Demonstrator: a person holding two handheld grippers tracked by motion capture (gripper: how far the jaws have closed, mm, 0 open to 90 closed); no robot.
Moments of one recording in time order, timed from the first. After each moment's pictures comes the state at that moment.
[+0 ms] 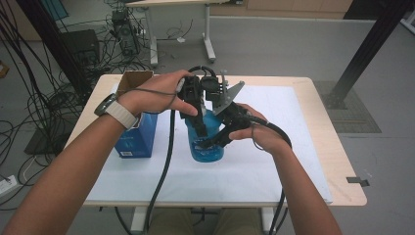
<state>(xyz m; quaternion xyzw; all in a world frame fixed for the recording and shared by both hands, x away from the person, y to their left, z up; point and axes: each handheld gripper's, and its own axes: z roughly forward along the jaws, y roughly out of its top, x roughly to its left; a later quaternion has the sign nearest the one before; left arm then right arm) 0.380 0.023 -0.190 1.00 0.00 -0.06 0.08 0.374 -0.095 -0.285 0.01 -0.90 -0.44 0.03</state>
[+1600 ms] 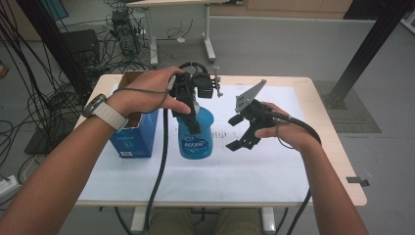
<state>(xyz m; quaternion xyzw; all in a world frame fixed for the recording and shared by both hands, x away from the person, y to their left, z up) 0.373 0.040 -0.175 1.00 0.05 -0.03 0.07 0.379 -0.158 -0.284 -0.10 -0.94 -0.34 0.03</state>
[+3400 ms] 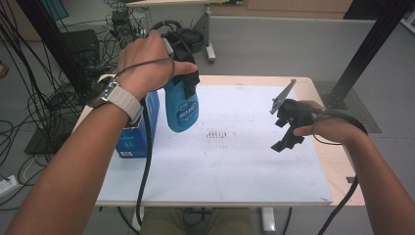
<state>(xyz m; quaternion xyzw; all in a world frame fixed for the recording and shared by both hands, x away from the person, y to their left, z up) 0.394 0.057 -0.104 0.91 0.40 0.04 0.03 0.378 -0.238 -0.276 -0.17 -0.97 -0.17 0.00</state>
